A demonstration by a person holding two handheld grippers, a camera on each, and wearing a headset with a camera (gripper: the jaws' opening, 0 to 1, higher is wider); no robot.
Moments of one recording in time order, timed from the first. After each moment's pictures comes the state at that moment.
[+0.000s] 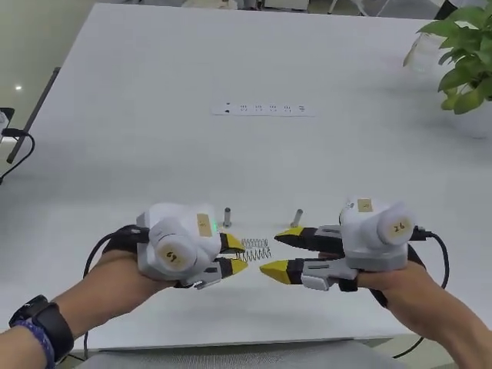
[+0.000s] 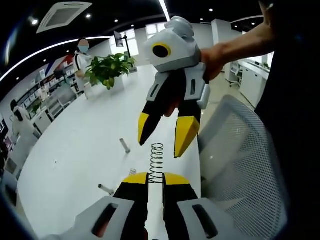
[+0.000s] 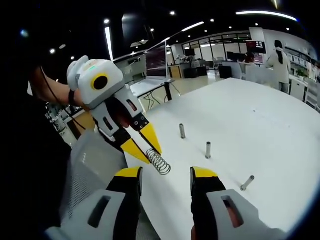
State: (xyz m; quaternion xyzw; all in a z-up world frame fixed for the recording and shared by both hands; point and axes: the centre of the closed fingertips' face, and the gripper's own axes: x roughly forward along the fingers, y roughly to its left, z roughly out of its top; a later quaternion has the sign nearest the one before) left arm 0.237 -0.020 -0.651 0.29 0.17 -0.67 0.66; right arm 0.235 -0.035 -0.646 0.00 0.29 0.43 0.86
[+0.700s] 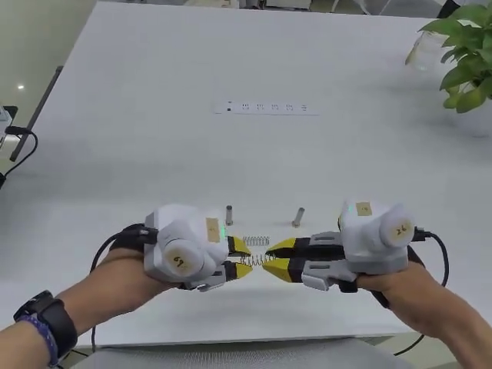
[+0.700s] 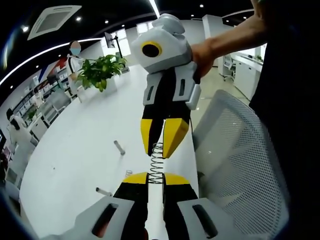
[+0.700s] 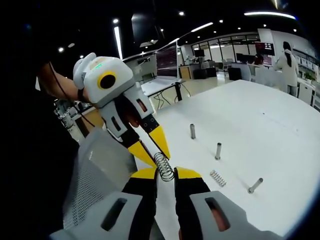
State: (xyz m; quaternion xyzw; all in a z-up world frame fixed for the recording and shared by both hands) left arm 0.227 -0.021 -0.653 0.32 0.16 -0.68 0.64; right arm 0.223 -0.025 -0.645 0.00 0.28 0.46 0.84
